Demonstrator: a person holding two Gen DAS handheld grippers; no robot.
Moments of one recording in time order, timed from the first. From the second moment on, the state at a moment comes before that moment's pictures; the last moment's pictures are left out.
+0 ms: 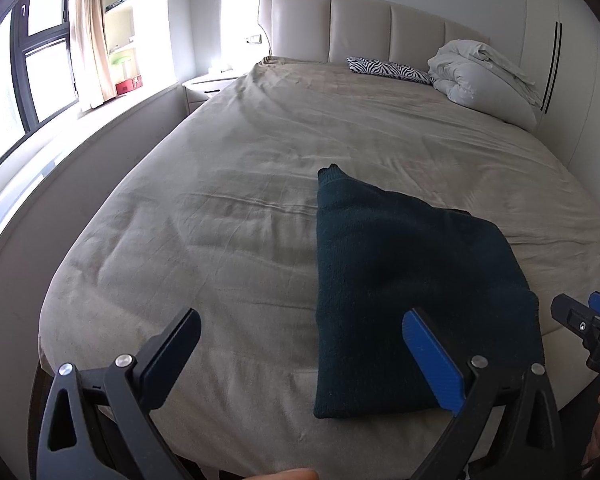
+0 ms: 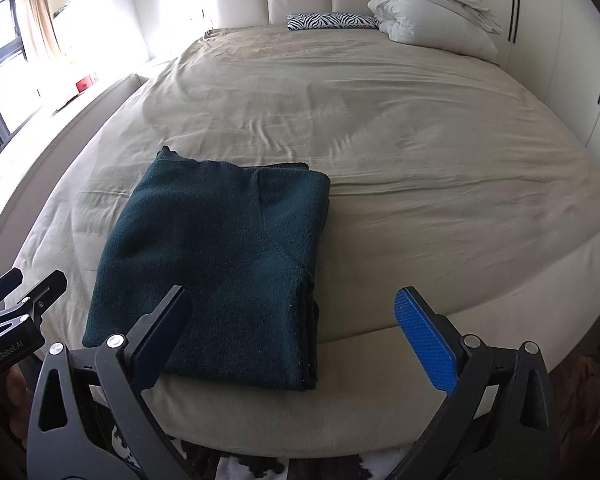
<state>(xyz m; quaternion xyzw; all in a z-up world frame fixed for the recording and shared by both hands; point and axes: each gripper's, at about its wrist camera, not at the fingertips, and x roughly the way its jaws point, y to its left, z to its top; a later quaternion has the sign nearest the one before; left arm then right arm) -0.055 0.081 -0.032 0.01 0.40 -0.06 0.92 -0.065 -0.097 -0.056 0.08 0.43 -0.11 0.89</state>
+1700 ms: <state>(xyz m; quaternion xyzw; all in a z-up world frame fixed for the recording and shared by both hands) -0.056 0.081 -0.033 0.01 0.40 -0.06 0.91 -0.064 -0.099 -0.064 0.09 0.44 -0.11 0.89</state>
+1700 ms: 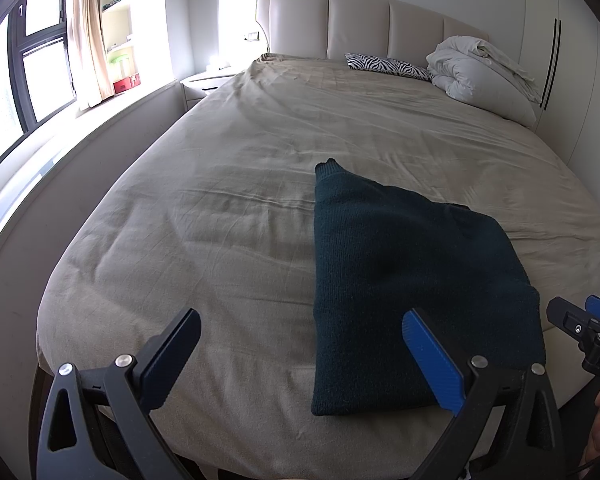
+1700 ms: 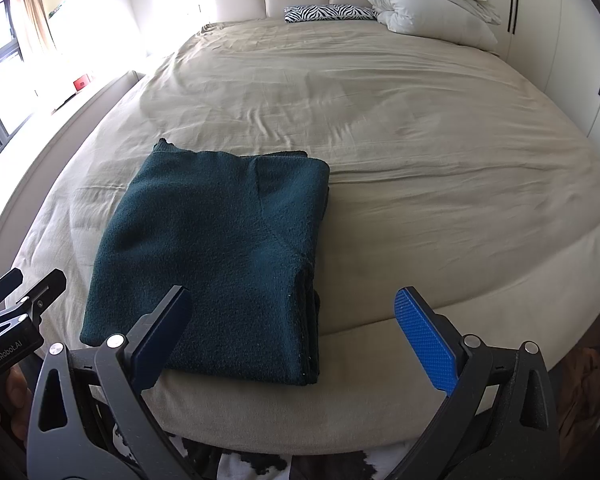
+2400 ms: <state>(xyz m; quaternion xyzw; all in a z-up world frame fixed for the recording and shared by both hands) -0.057 0.080 -0.038 0.02 0.40 -0.06 0.91 -0.066 -0.099 -0.069 0.09 0.44 -0.11 0.89</state>
